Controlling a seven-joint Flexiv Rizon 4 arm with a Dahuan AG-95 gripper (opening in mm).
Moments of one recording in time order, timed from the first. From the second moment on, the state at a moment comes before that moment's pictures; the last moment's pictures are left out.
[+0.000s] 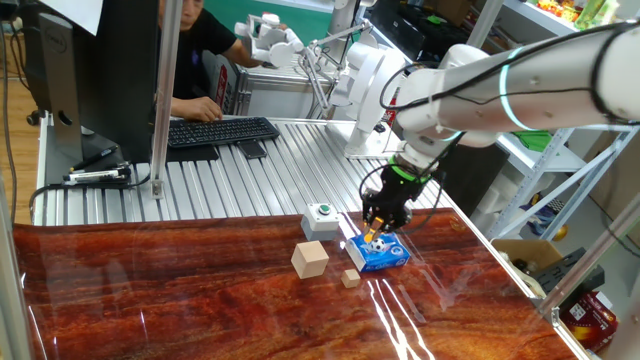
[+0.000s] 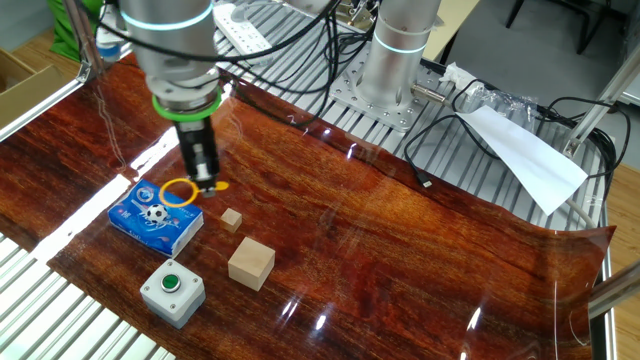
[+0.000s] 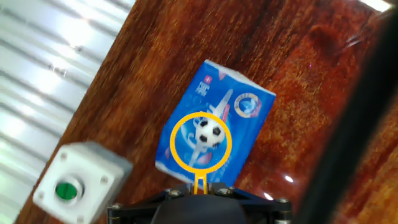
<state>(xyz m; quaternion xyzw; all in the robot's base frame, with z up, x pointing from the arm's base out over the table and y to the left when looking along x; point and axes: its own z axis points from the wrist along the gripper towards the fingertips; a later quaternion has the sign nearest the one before) 0.567 -0.094 0.136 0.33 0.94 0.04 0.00</state>
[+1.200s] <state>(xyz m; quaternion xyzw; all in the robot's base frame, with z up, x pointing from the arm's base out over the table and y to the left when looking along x) 0.506 -0.083 0.122 0.06 1.00 0.03 0.00</state>
